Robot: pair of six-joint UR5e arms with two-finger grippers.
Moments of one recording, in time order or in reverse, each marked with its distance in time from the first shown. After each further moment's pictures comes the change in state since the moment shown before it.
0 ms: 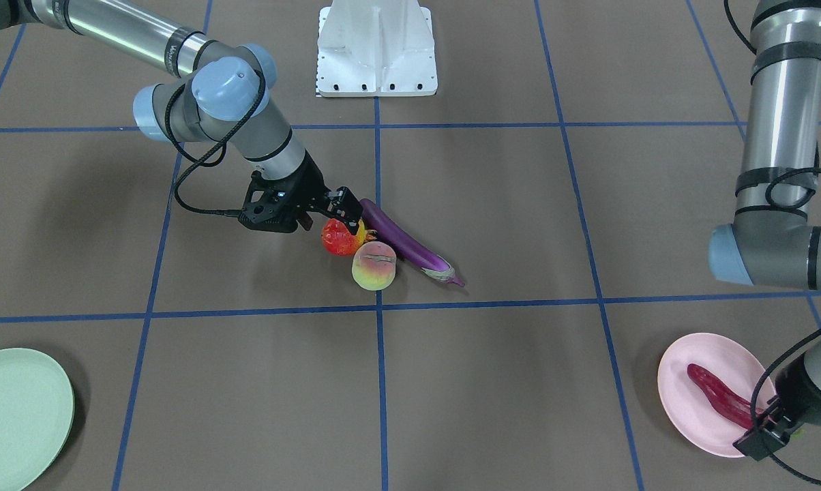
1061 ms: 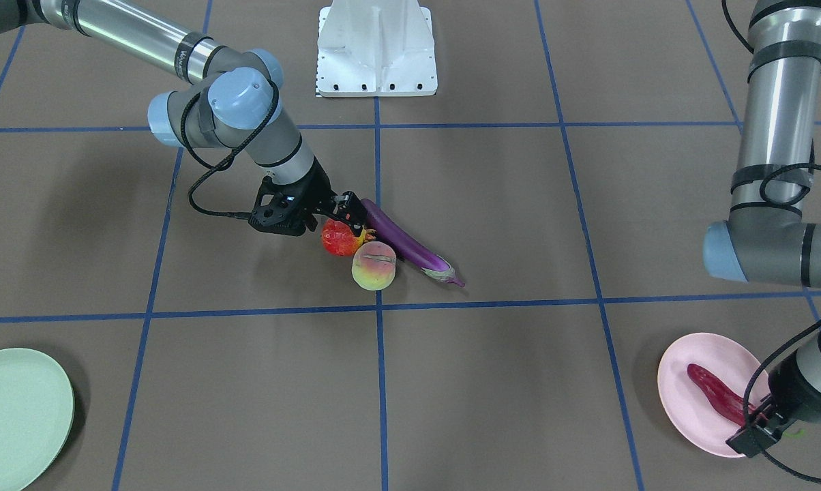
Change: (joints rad) left arm 0.009 0.009 -0.027 0.005 0.002 -0.002; right arm -0.024 0.010 -0.042 0.013 -0.011 0.016
